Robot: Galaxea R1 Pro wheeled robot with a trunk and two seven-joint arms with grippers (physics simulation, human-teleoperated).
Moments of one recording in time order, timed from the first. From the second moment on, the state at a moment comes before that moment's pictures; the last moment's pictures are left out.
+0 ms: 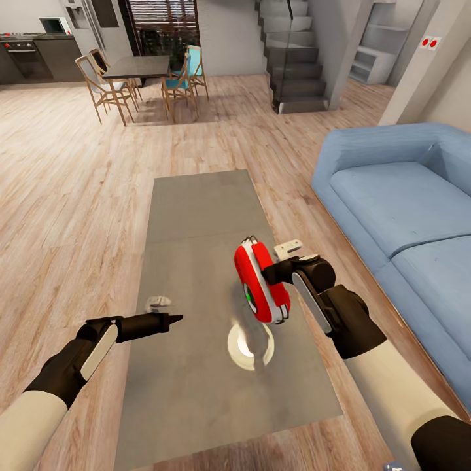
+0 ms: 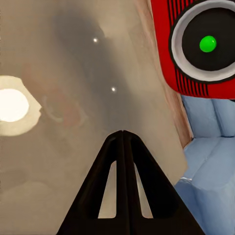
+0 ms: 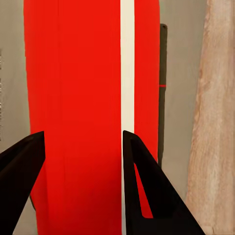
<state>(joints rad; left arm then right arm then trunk) -0.68 0.27 -0.20 -0.96 0.48 0.63 -0.67 -0.91 -0.04 0.42 -1.32 -0.20 1.05 -0.06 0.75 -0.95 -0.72</state>
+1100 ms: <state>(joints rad) -0.68 0.27 -0.20 -0.92 0.48 0.63 -0.66 -0.91 -0.03 0.42 -1.04 -0.19 1.05 -0.07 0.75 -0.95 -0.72</state>
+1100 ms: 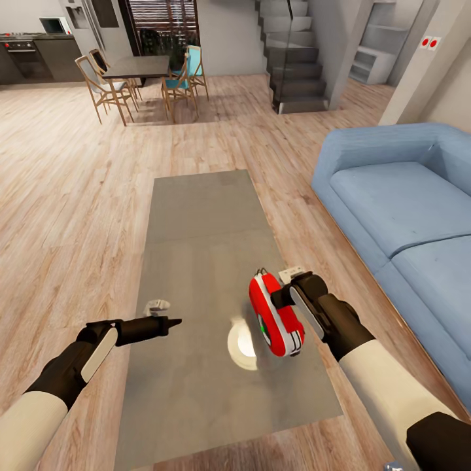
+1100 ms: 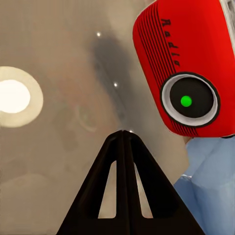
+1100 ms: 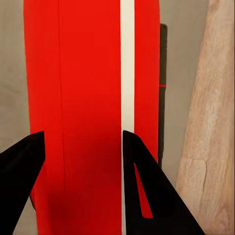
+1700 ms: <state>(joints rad) -0.68 0.27 -0.20 -0.90 0.48 0.63 -0.66 -0.91 -0.03 0.42 -1.03 -0.20 1.05 -0.13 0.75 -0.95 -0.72</state>
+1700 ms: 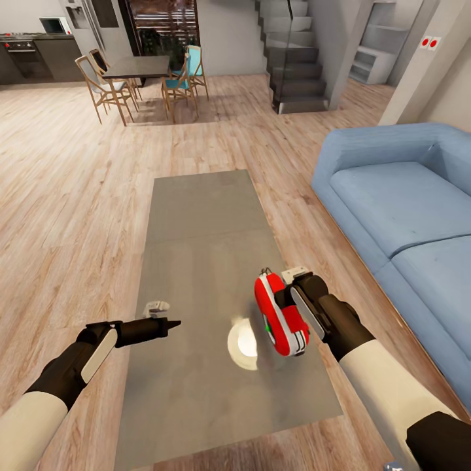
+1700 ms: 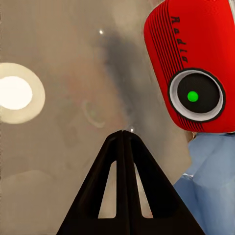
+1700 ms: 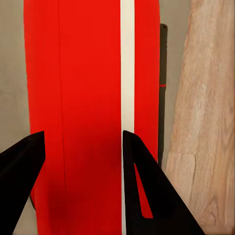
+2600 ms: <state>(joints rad) -0.68 0.27 -0.20 -0.87 0.48 0.61 -0.66 -0.91 0.00 0.42 -0.92 -0.22 0.86 -0.13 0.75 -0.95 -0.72</state>
